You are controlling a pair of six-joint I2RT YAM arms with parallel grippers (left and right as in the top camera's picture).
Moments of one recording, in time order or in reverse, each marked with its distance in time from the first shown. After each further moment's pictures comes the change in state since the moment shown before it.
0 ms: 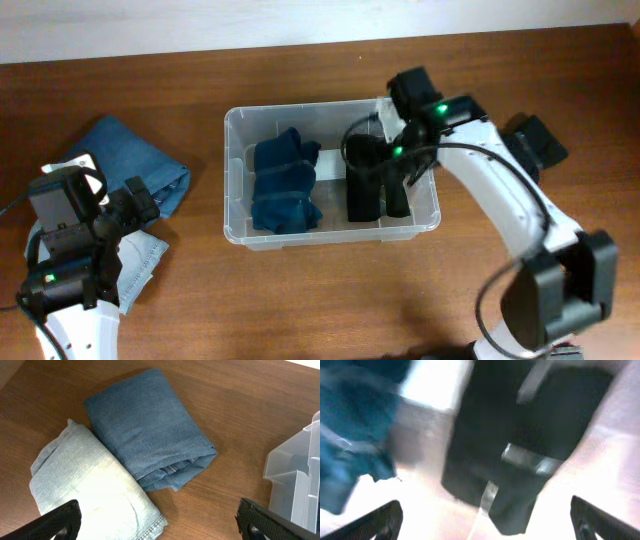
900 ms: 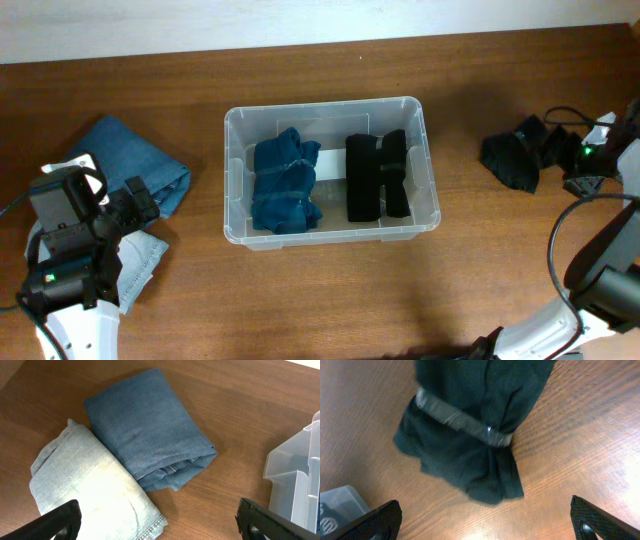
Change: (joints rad) left arm 0.000 0.000 0.000 0.000 0.000 0.000; right arm -0.920 0.167 -0.097 0.205 -0.196 0.099
